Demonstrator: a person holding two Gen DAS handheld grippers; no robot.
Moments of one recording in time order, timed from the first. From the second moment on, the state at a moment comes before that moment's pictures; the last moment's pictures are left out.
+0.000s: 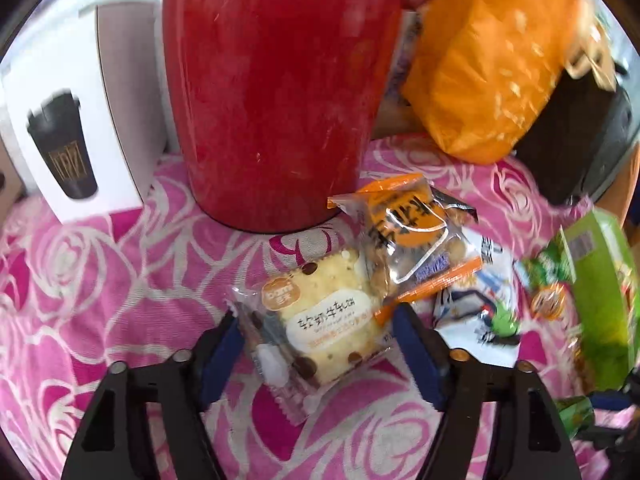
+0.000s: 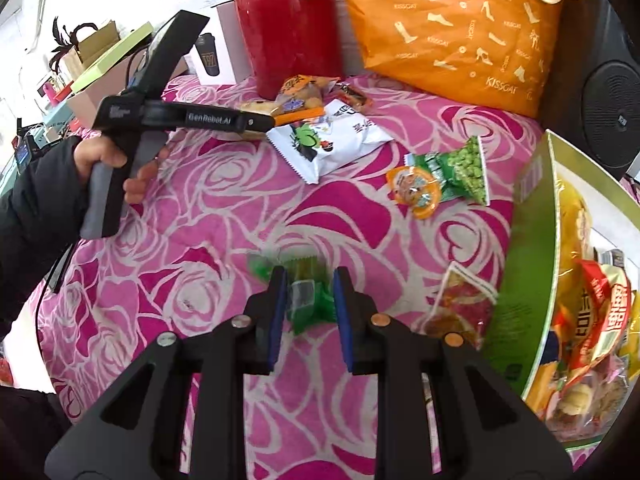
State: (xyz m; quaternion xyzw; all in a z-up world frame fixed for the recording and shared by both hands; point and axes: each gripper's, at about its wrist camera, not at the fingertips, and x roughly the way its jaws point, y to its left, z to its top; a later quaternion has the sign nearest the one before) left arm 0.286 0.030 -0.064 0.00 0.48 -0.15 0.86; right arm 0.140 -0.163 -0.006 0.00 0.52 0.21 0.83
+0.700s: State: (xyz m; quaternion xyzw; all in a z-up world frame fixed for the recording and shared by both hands) left arm 0.237 0.037 -0.024 0.03 0.45 -0.15 0.88; right arm 0.124 -0.143 -0.022 -0.02 0.53 0.23 0.81
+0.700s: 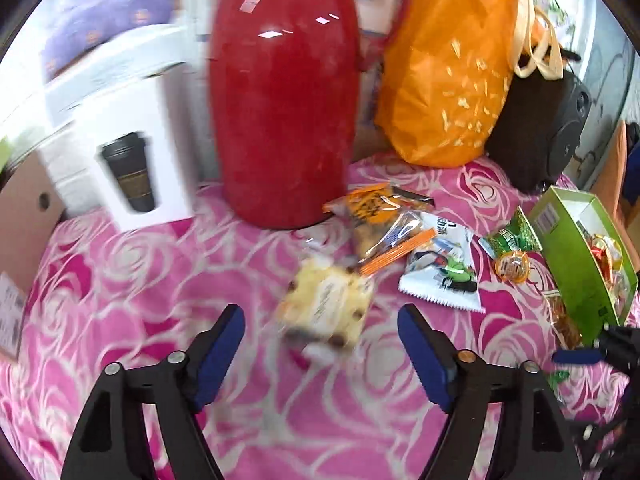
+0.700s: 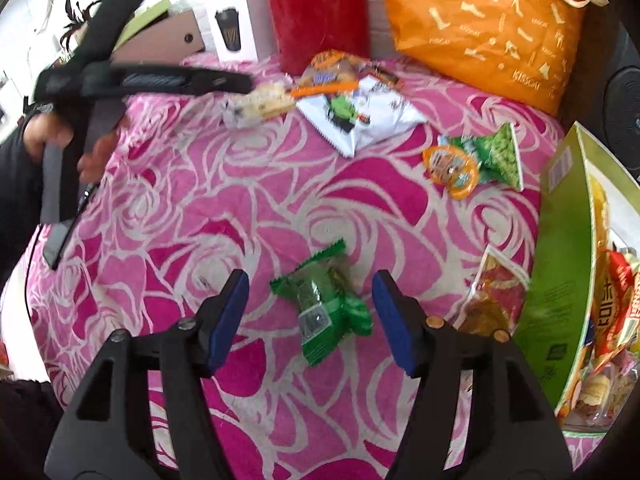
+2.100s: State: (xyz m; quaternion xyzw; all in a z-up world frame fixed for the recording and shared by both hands) left arm 0.165 0.041 -0.042 0.00 0.49 -0.12 0.86; right arm 0.093 -0.144 0.003 0.03 0.51 0.26 0.82
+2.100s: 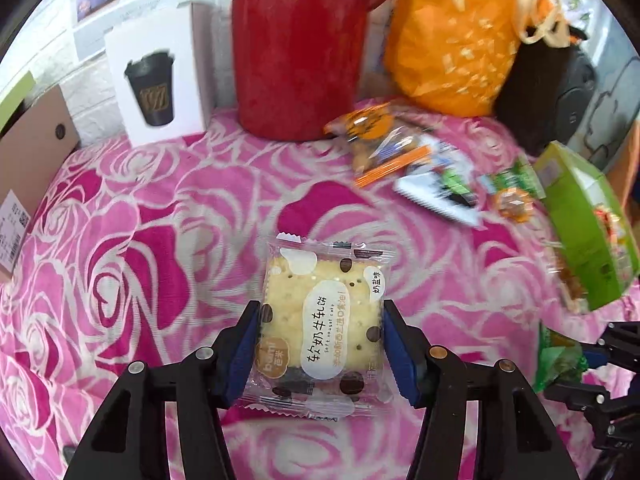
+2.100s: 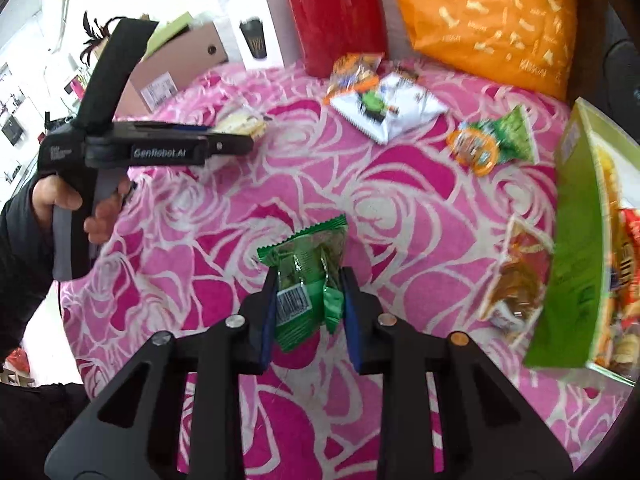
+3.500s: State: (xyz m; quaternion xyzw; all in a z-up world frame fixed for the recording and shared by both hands) left arm 0.179 -0.291 -0.002 0.11 0.48 -0.35 0.80; right arm 0.048 -0.406 0.037 0.15 0.41 -0.05 0.90
